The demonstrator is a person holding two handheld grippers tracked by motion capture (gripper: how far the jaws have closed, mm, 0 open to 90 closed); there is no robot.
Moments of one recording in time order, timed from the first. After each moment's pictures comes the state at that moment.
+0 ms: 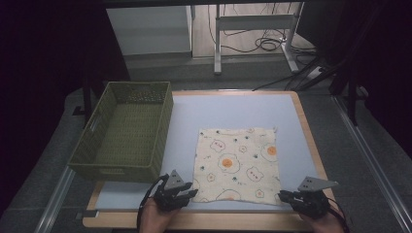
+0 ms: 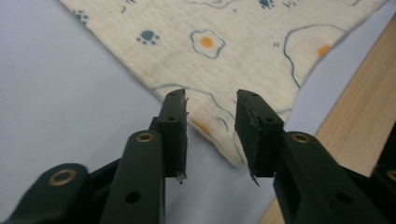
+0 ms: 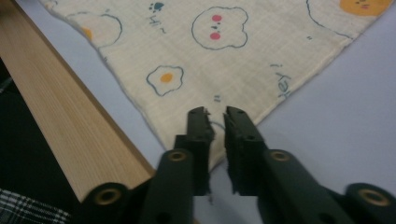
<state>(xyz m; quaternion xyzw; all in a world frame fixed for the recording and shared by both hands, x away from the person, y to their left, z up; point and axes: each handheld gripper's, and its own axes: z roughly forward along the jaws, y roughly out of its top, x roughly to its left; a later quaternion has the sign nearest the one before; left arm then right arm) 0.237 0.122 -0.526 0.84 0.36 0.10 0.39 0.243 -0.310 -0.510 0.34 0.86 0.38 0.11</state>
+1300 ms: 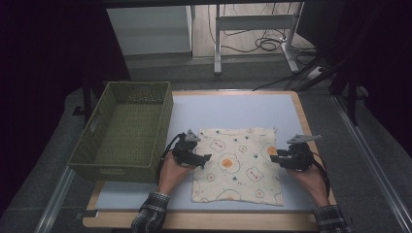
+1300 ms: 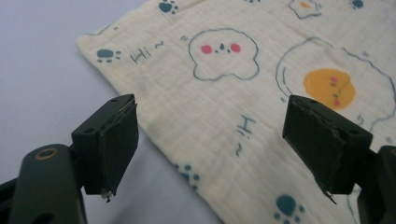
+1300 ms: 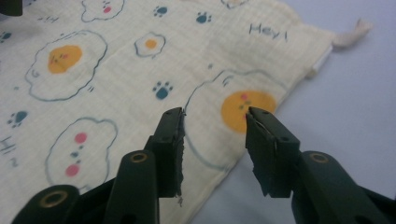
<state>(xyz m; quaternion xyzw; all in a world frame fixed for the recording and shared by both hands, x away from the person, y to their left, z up) 0.376 0.095 -0.523 0.84 0.37 0.12 0.38 0.369 -0.295 -0.499 0.40 0.83 0.36 0.13</state>
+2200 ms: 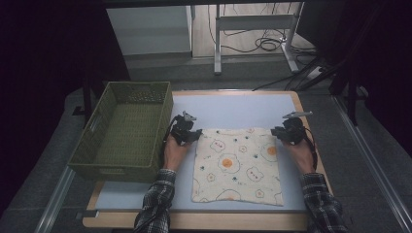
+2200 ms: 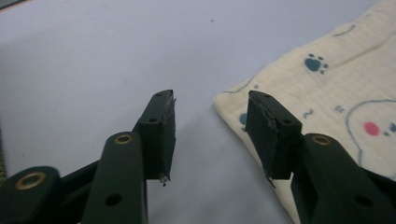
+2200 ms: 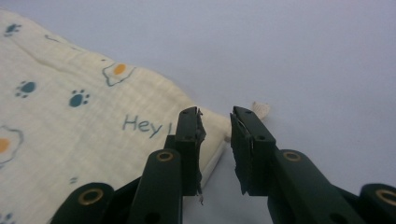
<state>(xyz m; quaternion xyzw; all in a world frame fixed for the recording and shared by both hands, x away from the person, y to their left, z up) 0.447 0.108 -0.528 0.80 0.45 0.20 0.35 0.462 -0.292 -0.504 0.45 0.80 0.35 0.19</state>
